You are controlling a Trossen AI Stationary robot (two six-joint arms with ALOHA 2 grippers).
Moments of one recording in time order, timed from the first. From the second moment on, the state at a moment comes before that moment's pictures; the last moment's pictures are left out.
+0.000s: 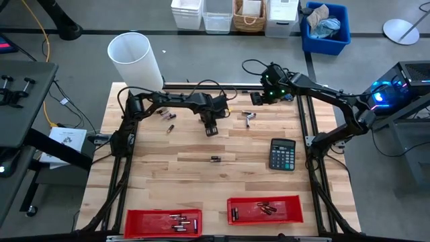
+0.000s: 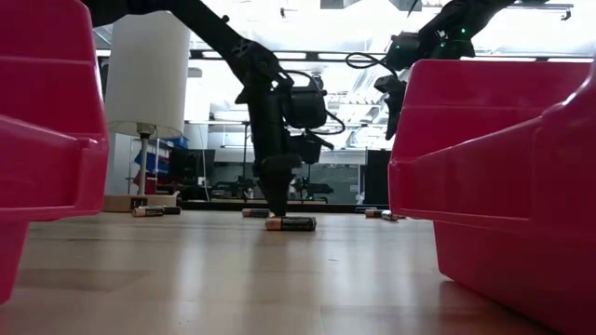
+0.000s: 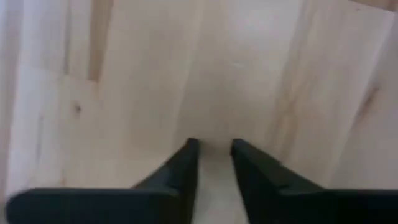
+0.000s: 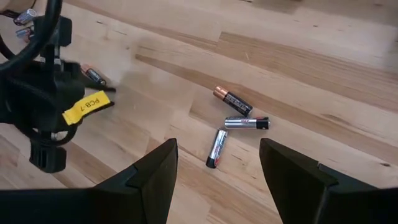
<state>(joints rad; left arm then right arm) 0.35 2.17 1.55 -0.76 -0.01 0.13 -0.71 1.45 1.13 -0.77 -0.21 0.57</state>
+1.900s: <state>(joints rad) 0.25 1.54 1.23 -1.00 0.24 -0.03 -0.67 1.45 1.13 -0.72 -0.21 0.50</state>
